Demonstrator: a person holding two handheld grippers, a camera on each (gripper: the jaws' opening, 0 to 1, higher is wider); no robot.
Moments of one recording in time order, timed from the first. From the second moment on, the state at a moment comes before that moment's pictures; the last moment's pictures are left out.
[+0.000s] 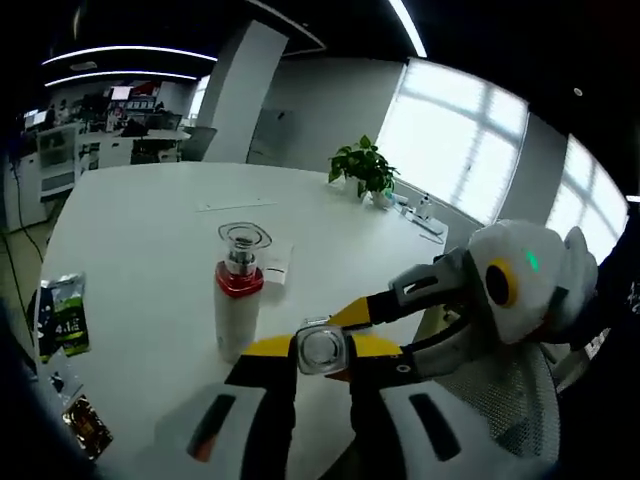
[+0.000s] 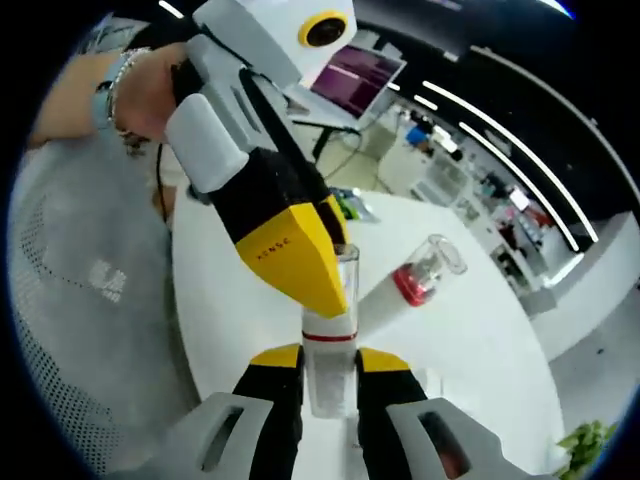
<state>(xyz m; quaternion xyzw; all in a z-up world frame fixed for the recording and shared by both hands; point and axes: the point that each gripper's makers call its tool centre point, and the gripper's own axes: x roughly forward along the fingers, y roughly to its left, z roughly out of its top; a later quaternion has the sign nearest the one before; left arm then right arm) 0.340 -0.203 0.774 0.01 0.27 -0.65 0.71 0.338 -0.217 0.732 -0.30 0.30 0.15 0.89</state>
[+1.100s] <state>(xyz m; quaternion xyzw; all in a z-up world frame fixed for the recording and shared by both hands) 0.349 -0.202 0.741 0.11 0.30 -0.67 0.67 0.343 -0.199 0.721 -0.24 0.31 0.23 0.89</state>
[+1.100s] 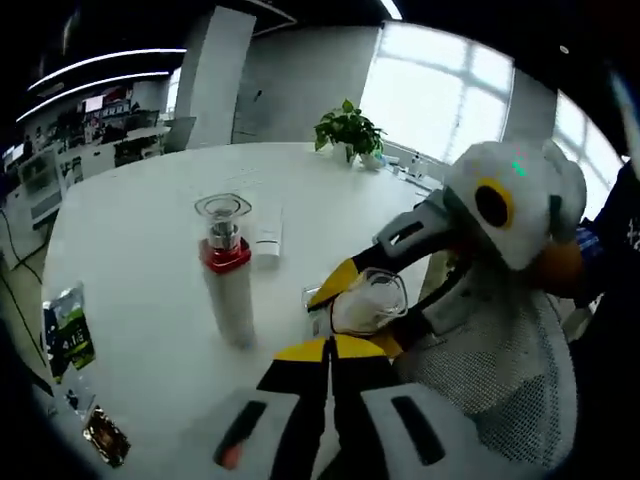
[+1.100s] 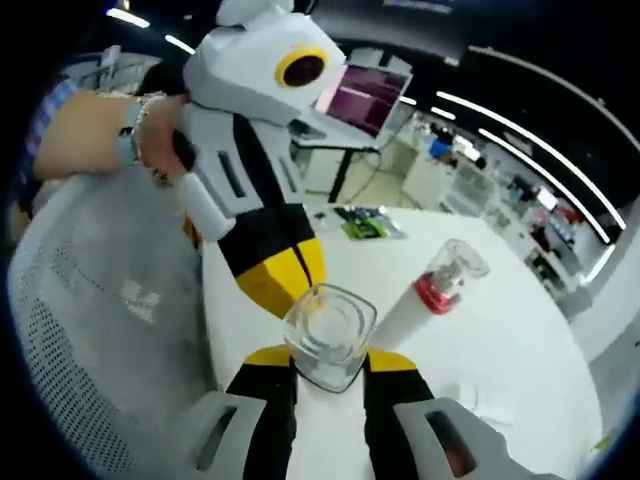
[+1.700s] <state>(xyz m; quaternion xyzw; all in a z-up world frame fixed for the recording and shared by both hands) 0.324 -0.193 0.742 0.17 0.23 -0.70 0.65 0.349 -0.231 0.744 0.07 0.31 0.10 0.94</state>
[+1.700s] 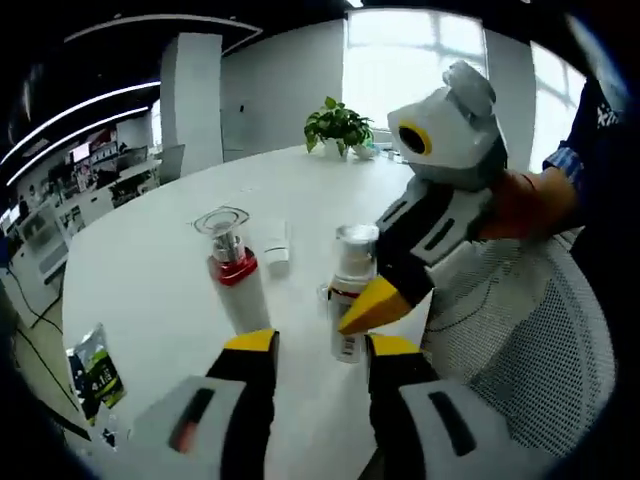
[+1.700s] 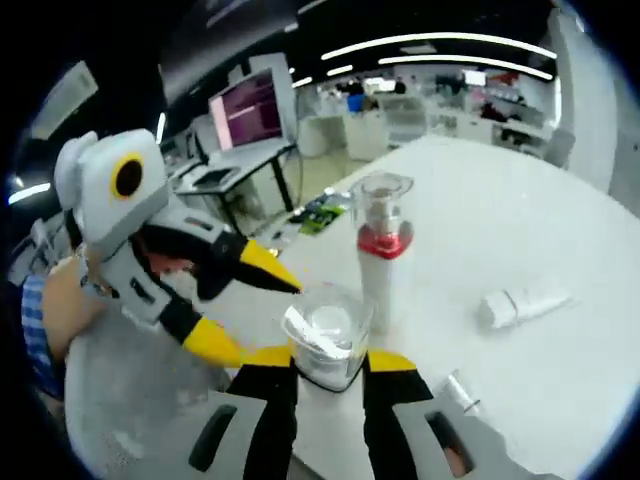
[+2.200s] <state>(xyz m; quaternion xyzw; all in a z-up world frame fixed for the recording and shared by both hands) 0.317 -0.197 0.743 0.17 0.24 -0.72 0.63 0.337 -0.181 0.784 0.13 0.24 0.28 0.92</state>
